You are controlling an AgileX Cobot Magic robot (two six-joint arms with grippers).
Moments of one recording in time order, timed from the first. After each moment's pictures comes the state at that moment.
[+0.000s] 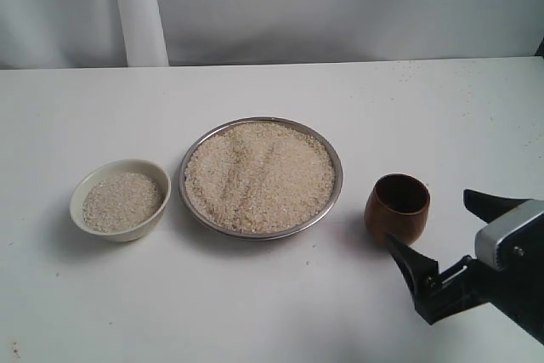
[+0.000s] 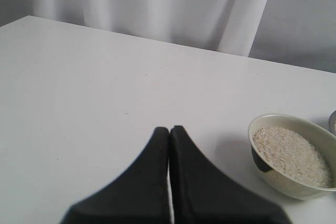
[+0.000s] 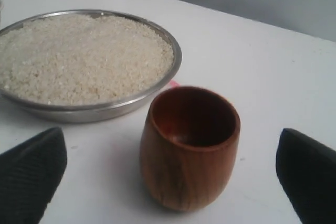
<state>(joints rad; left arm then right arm) 0.12 -0.01 0.00 0.20 0.34 -0.34 0.34 1.64 -0.04 -0.13 -1.21 -0.10</state>
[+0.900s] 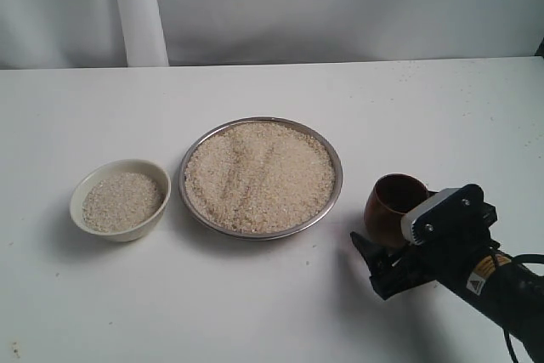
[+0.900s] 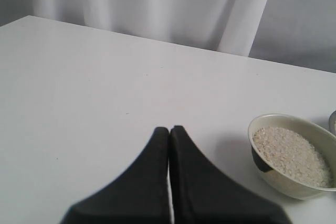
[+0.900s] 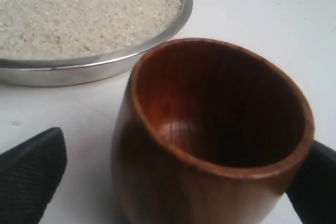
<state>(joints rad) 0.12 -0.01 0.00 0.20 0.34 -0.34 0.34 2.03 -0.29 -0.13 -1.21 -0.19</state>
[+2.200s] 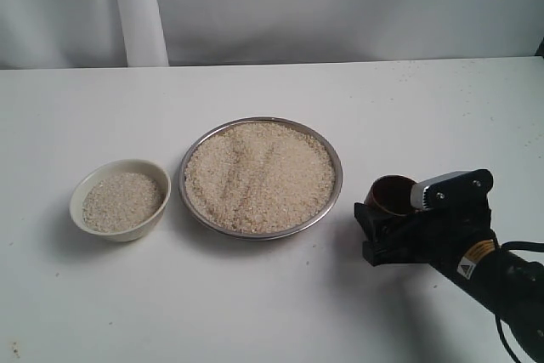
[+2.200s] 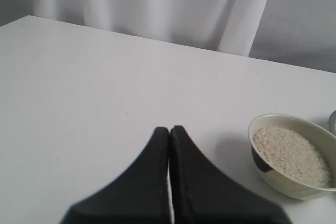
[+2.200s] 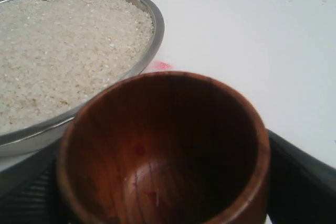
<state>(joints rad) 0.12 -0.01 0.00 0.20 0.34 -0.34 0.34 2.04 -0.35 -0.11 -1.21 0.08</state>
